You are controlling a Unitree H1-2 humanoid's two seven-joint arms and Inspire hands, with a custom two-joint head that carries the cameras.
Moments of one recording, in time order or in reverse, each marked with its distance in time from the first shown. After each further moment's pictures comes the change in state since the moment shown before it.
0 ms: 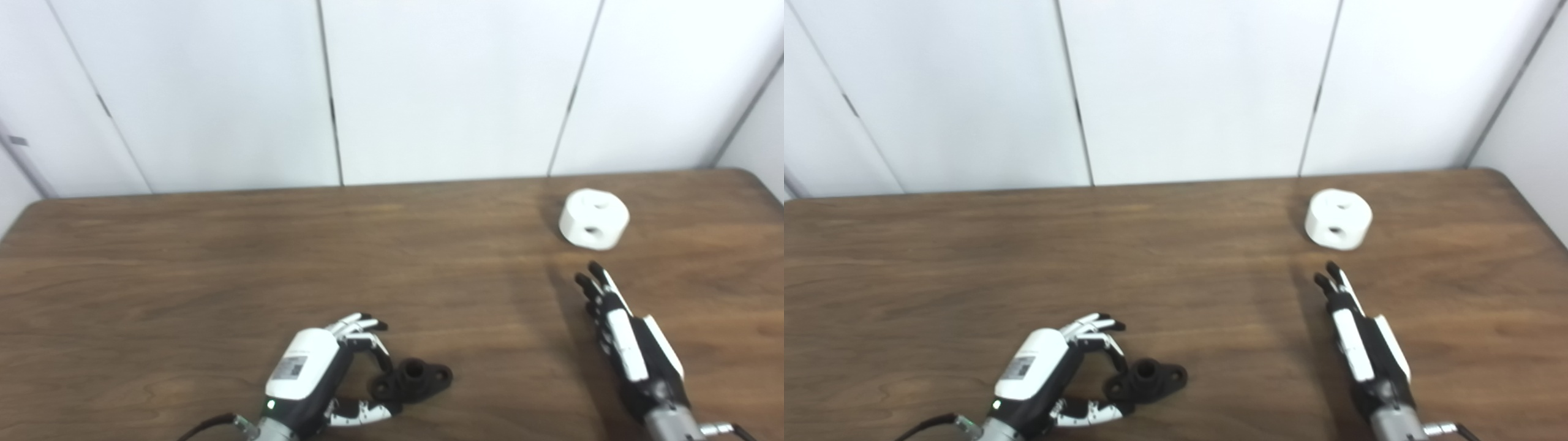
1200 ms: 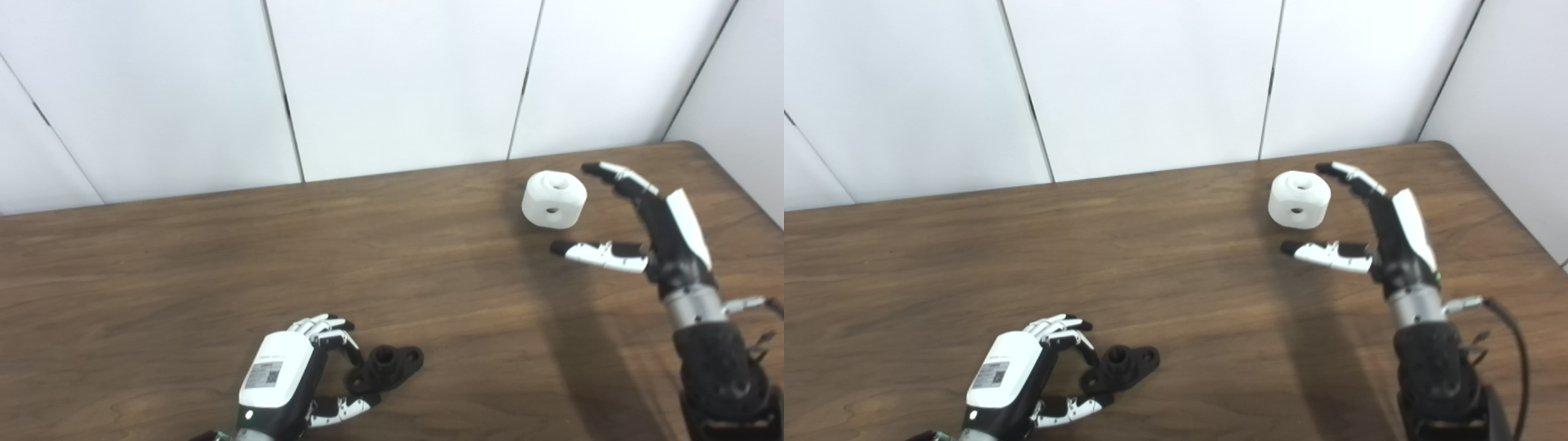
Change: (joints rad) left arm 0.007 -0.042 0.011 0.030 0.141 -0.017 0.039; right arm -0.254 -0.185 -0.087 -0.125 -0.450 0.129 -0.062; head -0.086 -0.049
